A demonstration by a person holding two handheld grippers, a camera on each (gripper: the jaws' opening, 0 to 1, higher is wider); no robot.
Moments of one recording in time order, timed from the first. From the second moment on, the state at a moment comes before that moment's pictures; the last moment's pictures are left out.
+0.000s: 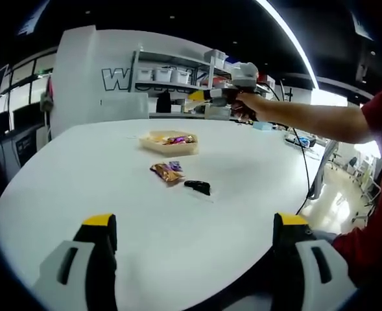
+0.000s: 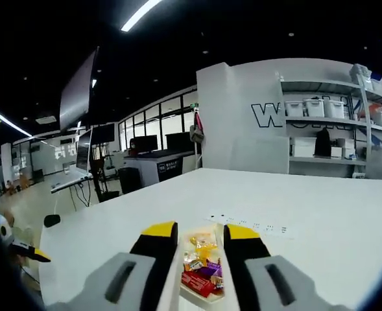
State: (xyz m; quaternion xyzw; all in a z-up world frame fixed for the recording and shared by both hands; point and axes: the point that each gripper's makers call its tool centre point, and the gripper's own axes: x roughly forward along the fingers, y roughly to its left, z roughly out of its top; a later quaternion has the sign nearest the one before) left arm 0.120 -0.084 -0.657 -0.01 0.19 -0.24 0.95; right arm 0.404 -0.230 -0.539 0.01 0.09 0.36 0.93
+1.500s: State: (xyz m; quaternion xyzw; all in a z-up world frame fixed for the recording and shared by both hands) left arm 0.119 -0.100 -0.660 -0.01 0.19 -0.25 0.95; right arm 0.296 -0.192 -0.613 0.03 0.16 0.46 0.87
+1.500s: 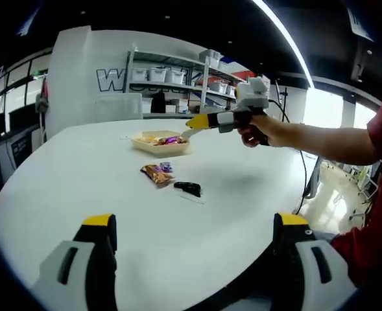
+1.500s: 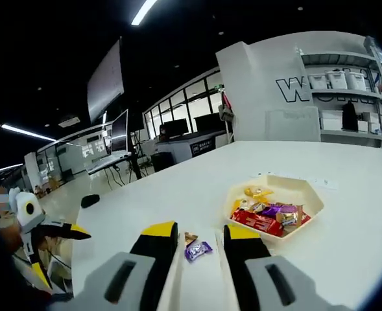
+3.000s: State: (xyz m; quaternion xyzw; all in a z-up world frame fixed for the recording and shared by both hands) left arm 0.116 -0.104 -0.664 -0.01 0.19 -0.26 0.95; right arm 0.212 -0.160 -0.682 -0.08 0.22 0.51 0.83
